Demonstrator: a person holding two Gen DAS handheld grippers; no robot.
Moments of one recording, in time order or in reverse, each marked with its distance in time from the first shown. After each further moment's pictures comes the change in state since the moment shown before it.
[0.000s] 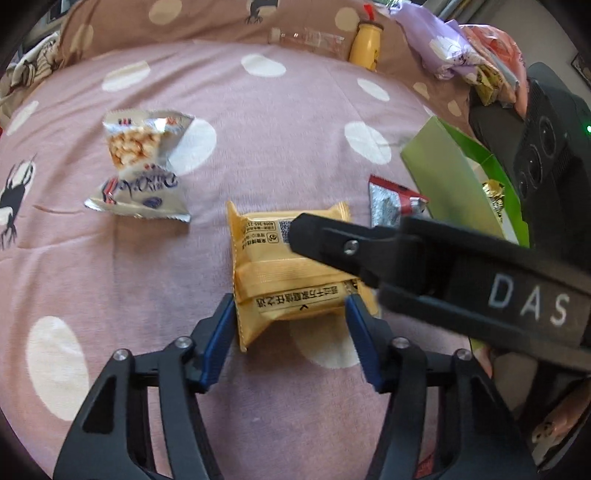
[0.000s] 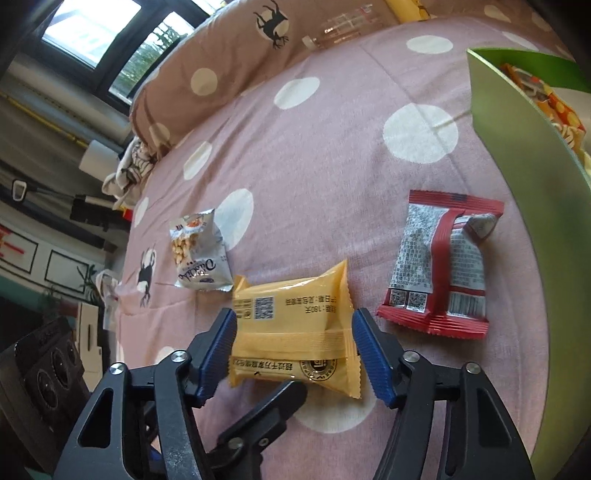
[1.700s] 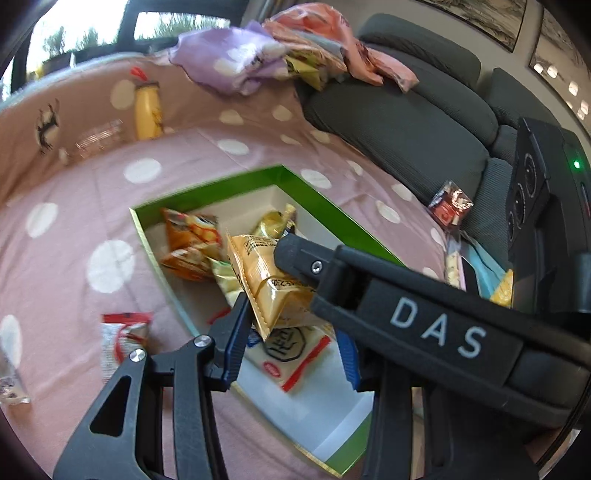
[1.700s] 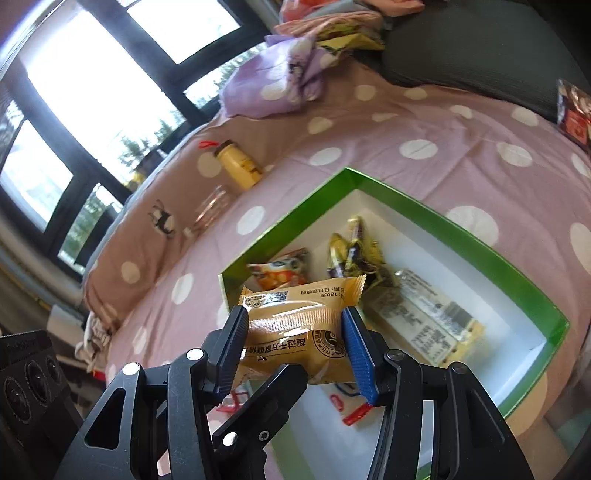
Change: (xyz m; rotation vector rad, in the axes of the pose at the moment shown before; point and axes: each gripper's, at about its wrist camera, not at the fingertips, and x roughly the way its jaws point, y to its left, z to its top) left arm 0.006 -0.208 0.035 0.449 -0.118 -0.340; right arm -0.189 -0.119 -0.019 0.357 -0.562 -0.237
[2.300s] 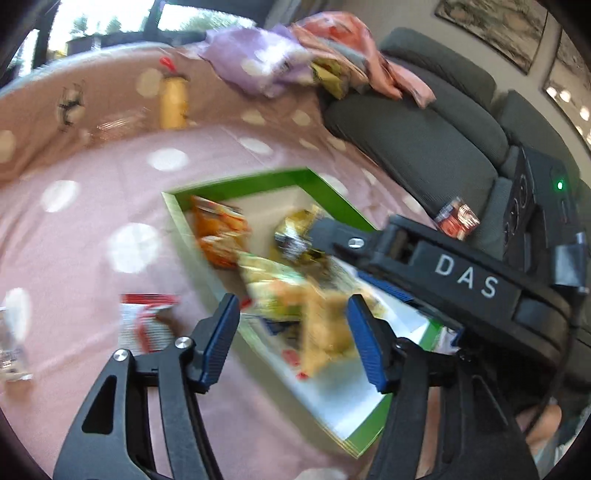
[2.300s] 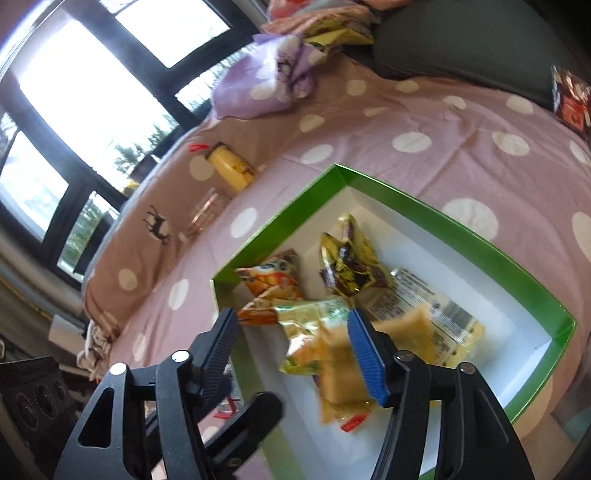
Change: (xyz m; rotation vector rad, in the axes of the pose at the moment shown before) left arm -0.040 0.027 -0.013 -0.076 -0.059 0.052; right arm -0.001 0.008 0.000 -0.029 -0.022 0.052
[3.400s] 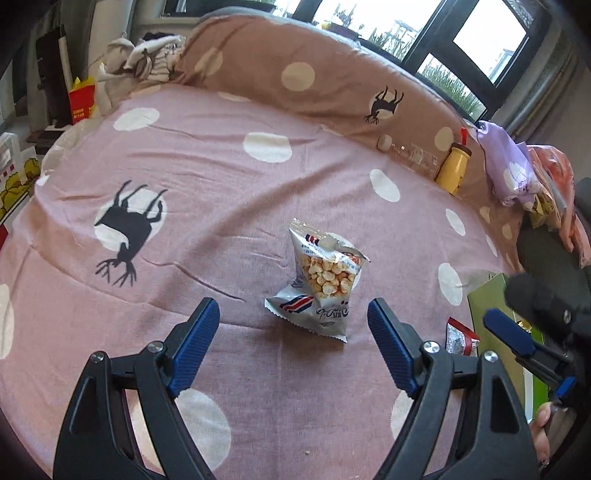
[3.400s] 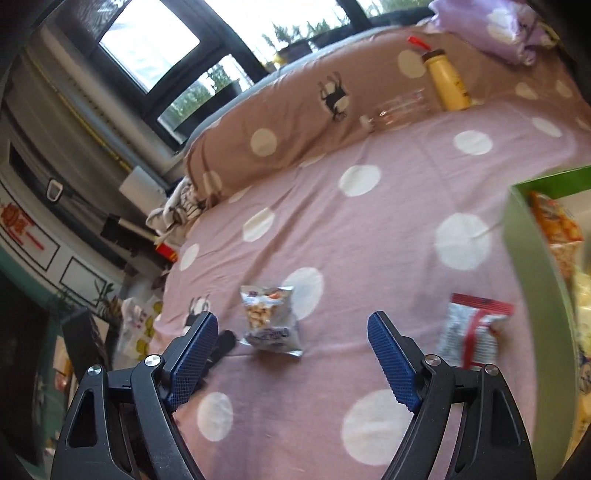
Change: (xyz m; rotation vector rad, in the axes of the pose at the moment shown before) left arm -0.118 0.229 -0.077 -0.593 -0.133 0.496; right arm 0.093 0.190 -0.085 -0.389 0.377 0.356
